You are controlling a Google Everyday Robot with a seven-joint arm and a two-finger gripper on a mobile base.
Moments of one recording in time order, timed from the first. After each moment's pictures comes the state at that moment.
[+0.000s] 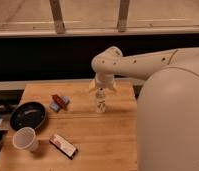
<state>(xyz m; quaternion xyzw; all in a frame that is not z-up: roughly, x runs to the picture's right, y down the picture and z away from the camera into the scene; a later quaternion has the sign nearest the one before) 0.025 0.010 0.787 -0.18 0.14 0.69 0.69</state>
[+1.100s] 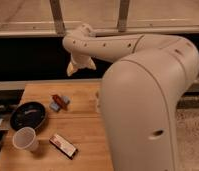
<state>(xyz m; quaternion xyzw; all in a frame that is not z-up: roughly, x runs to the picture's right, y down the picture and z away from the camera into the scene) -0.116 -0.100 0.787 -0.17 0.06 0.56 0.81</state>
